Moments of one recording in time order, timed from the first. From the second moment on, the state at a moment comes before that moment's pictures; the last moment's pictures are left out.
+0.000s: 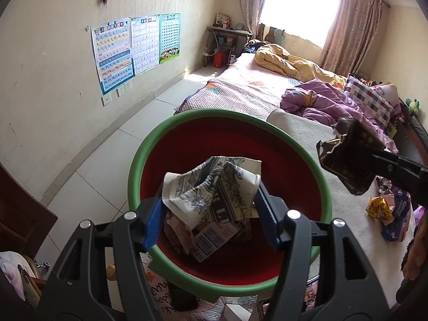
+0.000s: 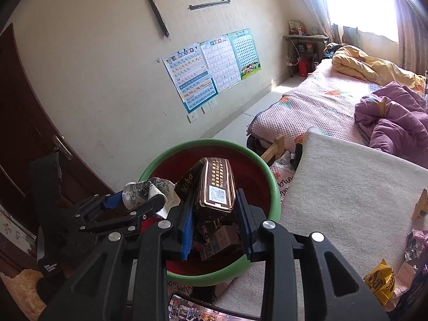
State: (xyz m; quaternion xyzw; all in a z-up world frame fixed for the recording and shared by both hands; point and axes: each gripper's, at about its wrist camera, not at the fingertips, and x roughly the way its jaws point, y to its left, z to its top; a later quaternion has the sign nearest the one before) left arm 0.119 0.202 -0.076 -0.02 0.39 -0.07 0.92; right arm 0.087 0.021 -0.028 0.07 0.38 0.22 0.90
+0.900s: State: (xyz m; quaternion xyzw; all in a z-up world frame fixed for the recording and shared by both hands) left arm 0.083 0.132 -0.041 -0.03 0.35 -0.09 0.93; right arm -0.004 -0.210 -0.023 0.08 0.36 -0.03 0.93
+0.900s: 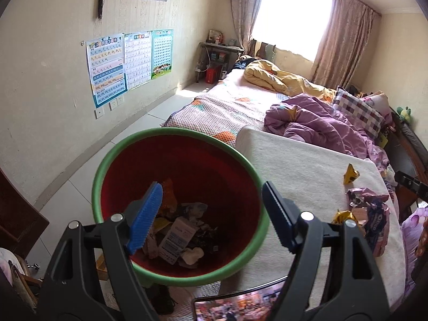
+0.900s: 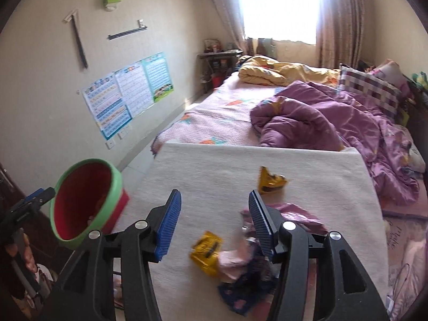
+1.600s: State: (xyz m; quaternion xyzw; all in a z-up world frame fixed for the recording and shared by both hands) left arm 0.072 -0.065 -0.100 -0.02 0.45 -0.23 0.86; right arm -0.061 -0.294 -0.112 0.21 0.45 0.04 0.87
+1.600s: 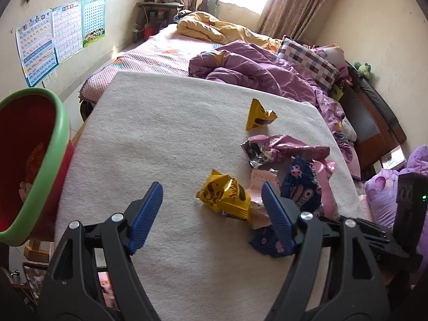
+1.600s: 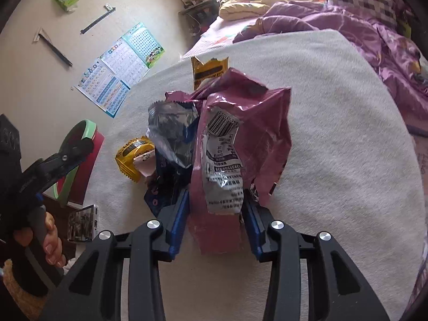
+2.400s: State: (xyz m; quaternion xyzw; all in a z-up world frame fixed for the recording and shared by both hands) left arm 0.048 -0.068 -0.087 -0.02 0.44 -0.23 0.87; right arm -0.062 -0.294 -0.037 0.19 0.33 0.07 0.92
